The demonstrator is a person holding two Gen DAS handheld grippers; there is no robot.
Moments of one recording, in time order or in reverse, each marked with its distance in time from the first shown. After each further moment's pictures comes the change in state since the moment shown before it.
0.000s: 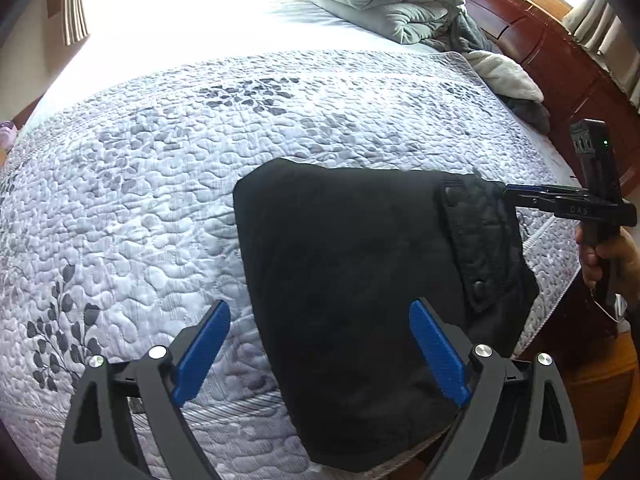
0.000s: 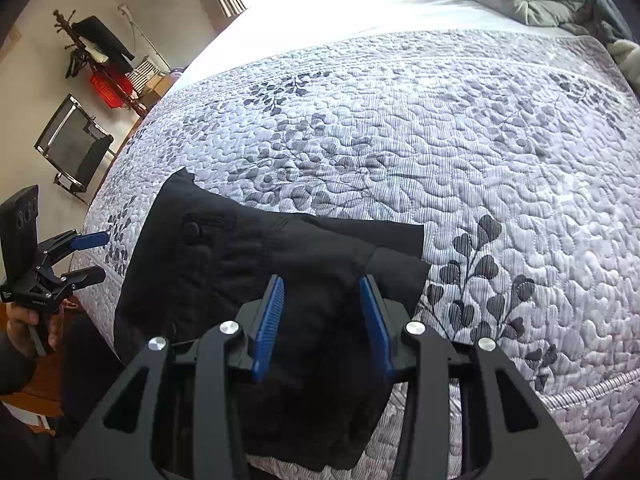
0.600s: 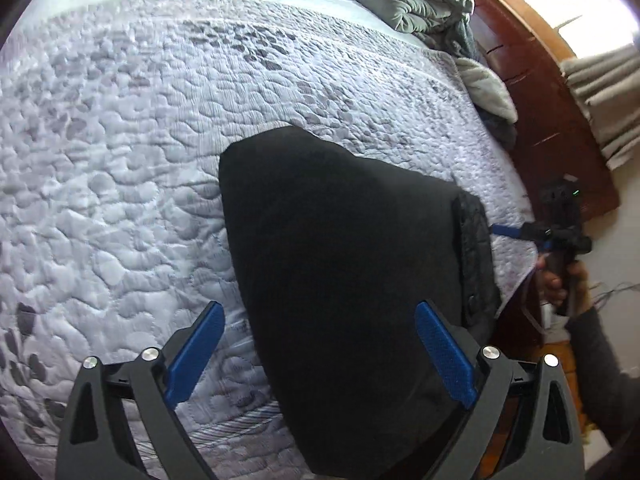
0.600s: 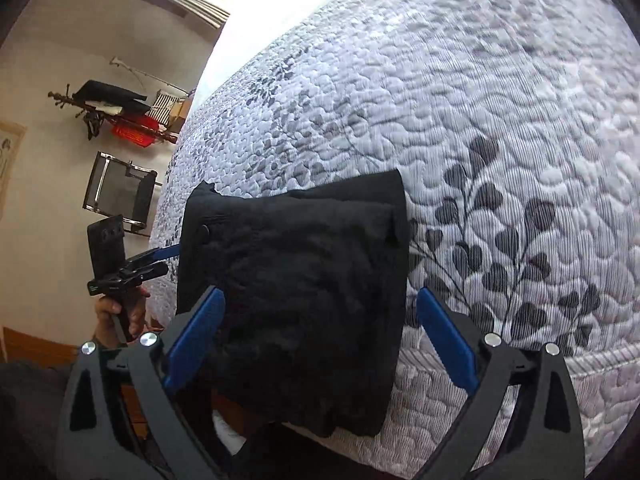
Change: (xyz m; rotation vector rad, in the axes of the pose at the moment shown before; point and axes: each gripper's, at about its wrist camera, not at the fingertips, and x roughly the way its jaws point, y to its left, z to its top) left arm 0.044 0.071 0.014 -0.188 0.143 -0.395; right arm -0.008 -0.071 -0.025 0.317 0.145 0.342
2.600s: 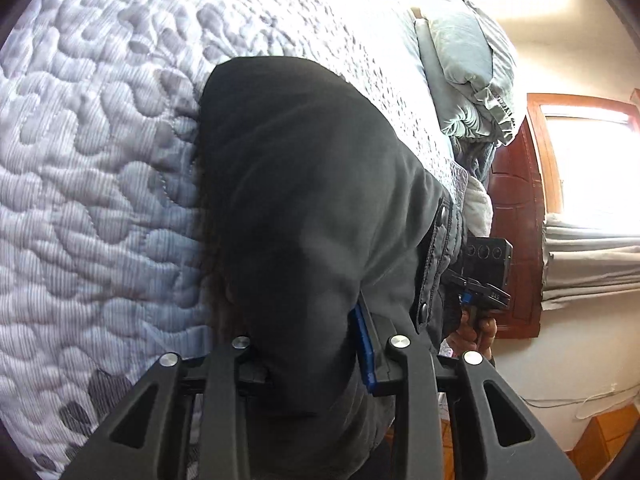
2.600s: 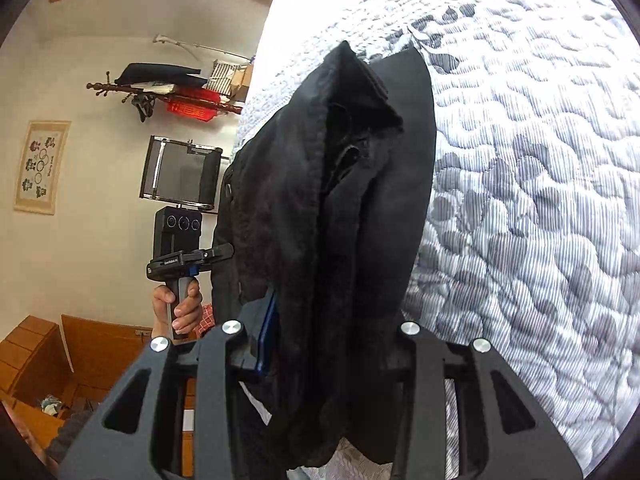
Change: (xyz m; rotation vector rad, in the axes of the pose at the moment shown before) left arm -0.041 0.189 0.093 -0.401 -0.057 -0.245; right arm 0.203 0.106 0.171 -0.078 0.158 0.237
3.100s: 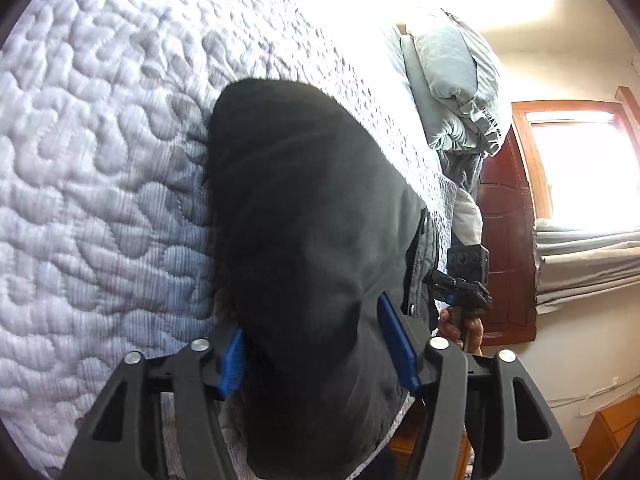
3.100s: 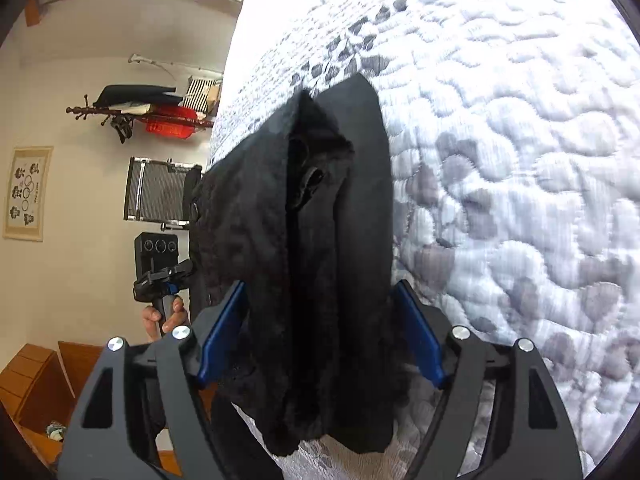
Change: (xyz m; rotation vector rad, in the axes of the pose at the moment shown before) left arm -0.026 0.005 -0.015 0.055 -0.113 0.005; right arm -0.054 -0.040 -0.027 0.054 -0.111 -0.083
